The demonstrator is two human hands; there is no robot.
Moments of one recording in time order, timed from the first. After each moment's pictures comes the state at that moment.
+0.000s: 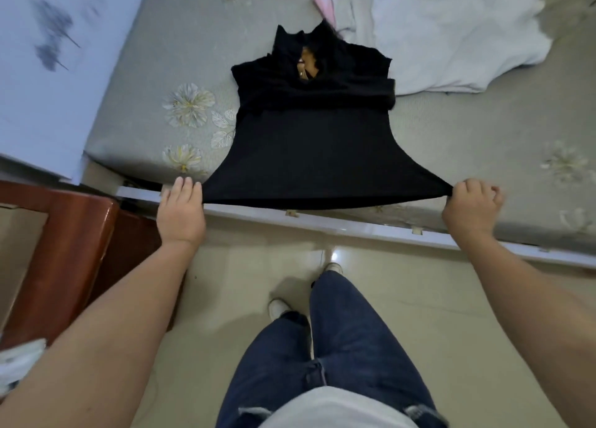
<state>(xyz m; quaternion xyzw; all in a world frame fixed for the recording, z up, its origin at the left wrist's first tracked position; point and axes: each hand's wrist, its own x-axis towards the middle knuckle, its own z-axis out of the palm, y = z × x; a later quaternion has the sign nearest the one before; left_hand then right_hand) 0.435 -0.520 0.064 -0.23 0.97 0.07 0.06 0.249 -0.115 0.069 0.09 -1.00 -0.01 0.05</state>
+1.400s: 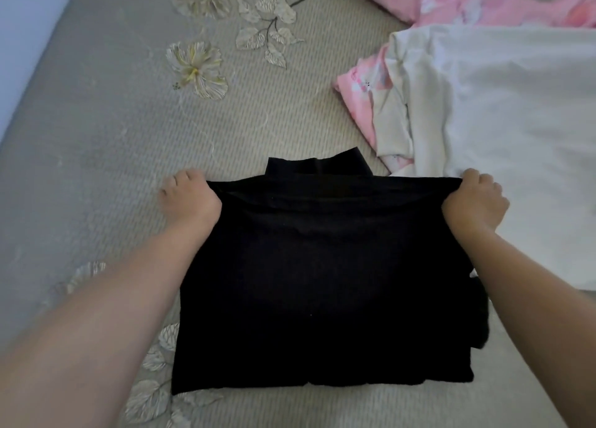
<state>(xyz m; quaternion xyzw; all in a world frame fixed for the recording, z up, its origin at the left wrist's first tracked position) -0.084 -0.702 -0.110 -0.41 0.90 0.04 0.14 -0.237 -0.369 -0.092 -0.04 -1.00 -0.01 -0.08</state>
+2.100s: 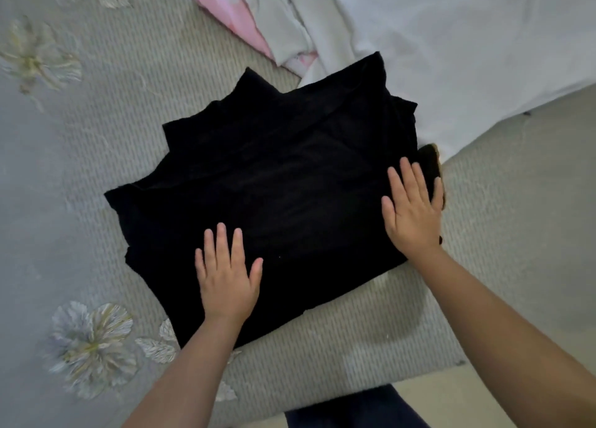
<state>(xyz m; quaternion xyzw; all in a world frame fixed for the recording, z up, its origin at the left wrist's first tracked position) 0.033 -0.574 -0.111 -0.07 0.96 0.09 0.24 -0.048 -0.315 -0.124 0.01 -0.99 0.11 -0.07</state>
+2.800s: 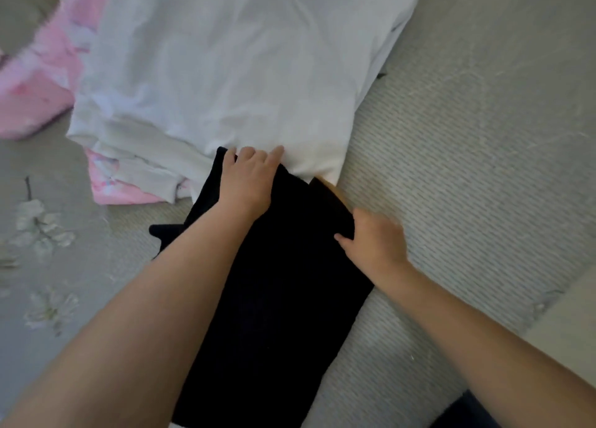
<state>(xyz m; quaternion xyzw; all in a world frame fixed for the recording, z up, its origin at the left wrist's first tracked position) -0.213 -0.385 -0.085 0.40 0.88 -0.17 0.18 -0.039 -0.283 -0.107 -0.27 -0.91 0.28 -0.14</state>
